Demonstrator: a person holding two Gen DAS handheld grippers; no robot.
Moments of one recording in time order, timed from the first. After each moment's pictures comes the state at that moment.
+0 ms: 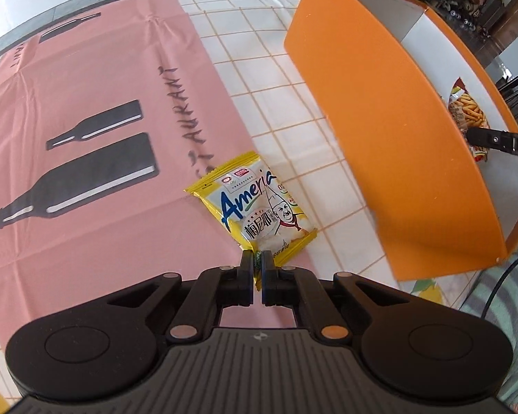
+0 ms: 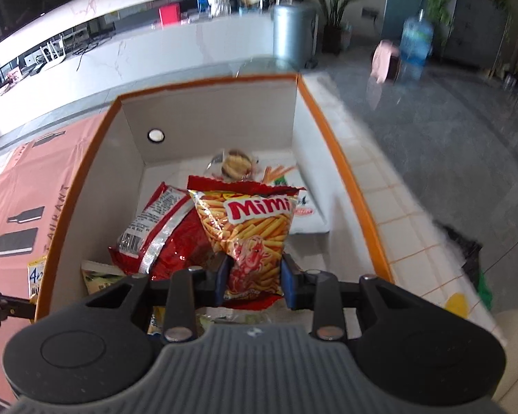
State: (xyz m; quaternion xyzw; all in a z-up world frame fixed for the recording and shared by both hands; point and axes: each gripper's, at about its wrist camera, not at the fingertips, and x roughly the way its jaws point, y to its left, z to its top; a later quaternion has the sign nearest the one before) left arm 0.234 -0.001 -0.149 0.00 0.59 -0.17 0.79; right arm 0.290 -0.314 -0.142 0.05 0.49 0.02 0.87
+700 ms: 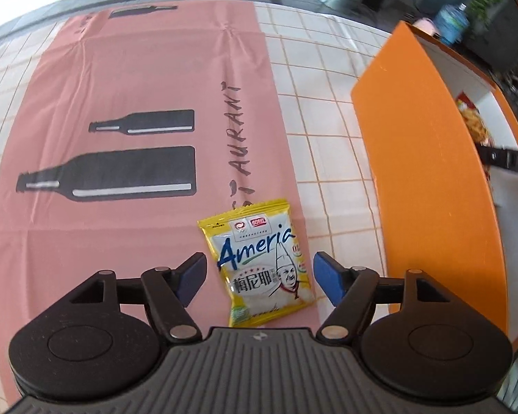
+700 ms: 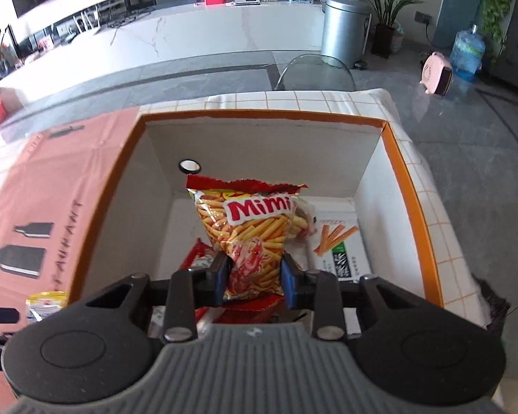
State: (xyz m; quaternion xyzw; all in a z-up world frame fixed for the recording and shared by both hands) left arm 0.256 -0.001 -0.151 -0.10 0.58 -0.04 0.81; right arm 0.378 -0.269 -0.148 -0.03 0.48 0.06 0.87
